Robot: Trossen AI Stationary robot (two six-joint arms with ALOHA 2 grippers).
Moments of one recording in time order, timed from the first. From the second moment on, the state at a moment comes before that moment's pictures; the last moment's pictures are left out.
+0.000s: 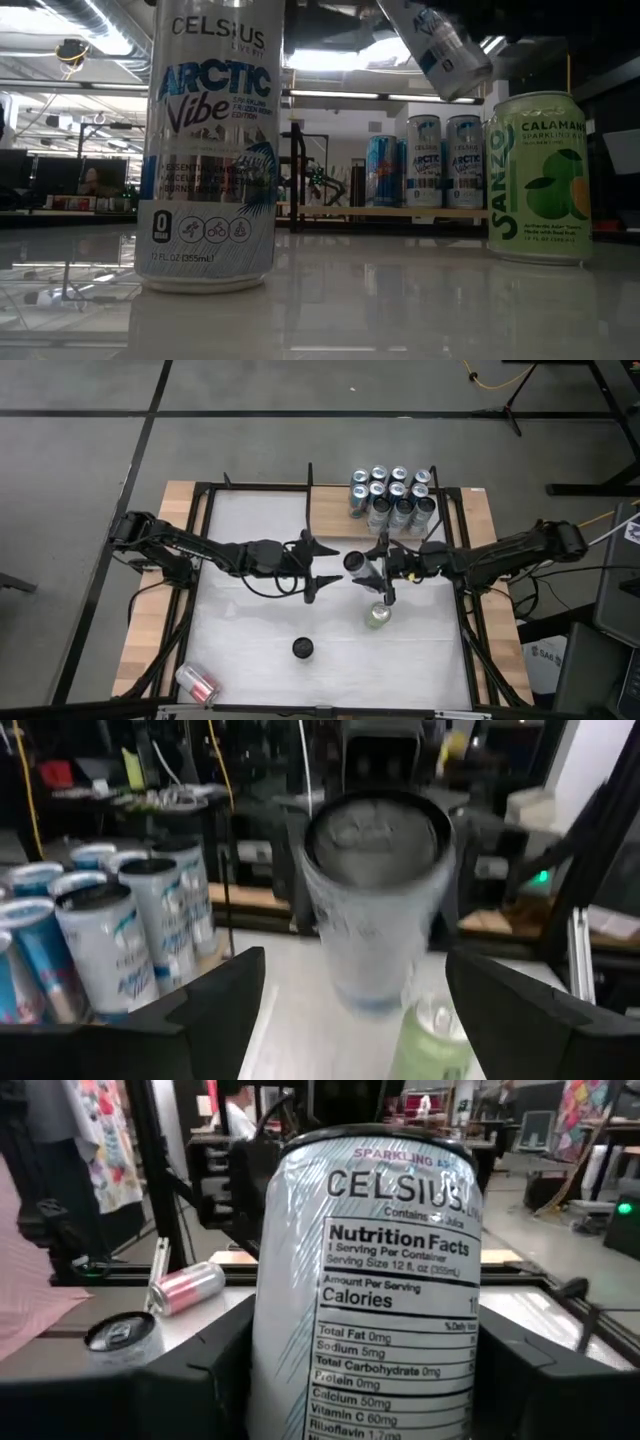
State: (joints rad) left arm -0.11 1.52 0.94 0.48 -0.25 -0.10; right arm 0.12 1.15 0.54 0.62 0.05 0.03
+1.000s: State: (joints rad) left arm -0.11 1.52 0.94 0.69 -0.21 -0.09; right arm 0.12 1.41 0.68 0.91 0.05 -0.03
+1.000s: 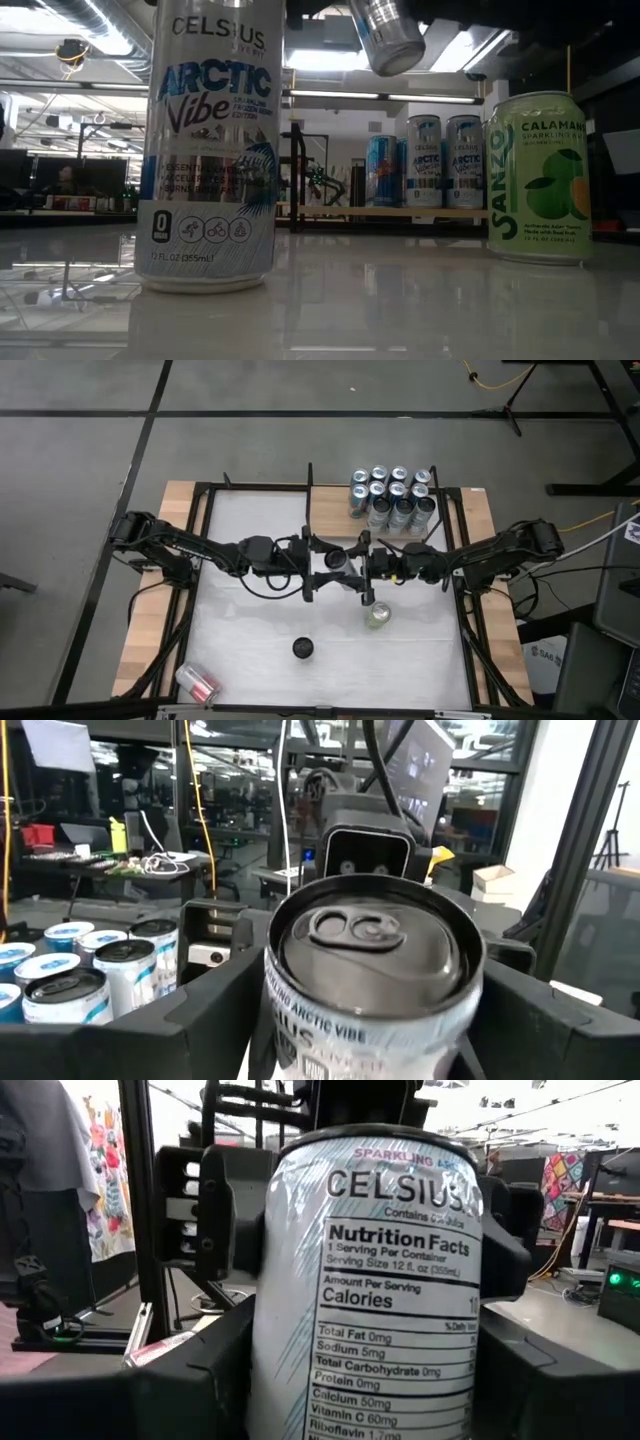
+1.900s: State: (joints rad) left arm -0.12 1.52 0.94 0.69 -0.22 -0.09; right arm 0.12 1.41 0.68 0.88 0.05 -0.03
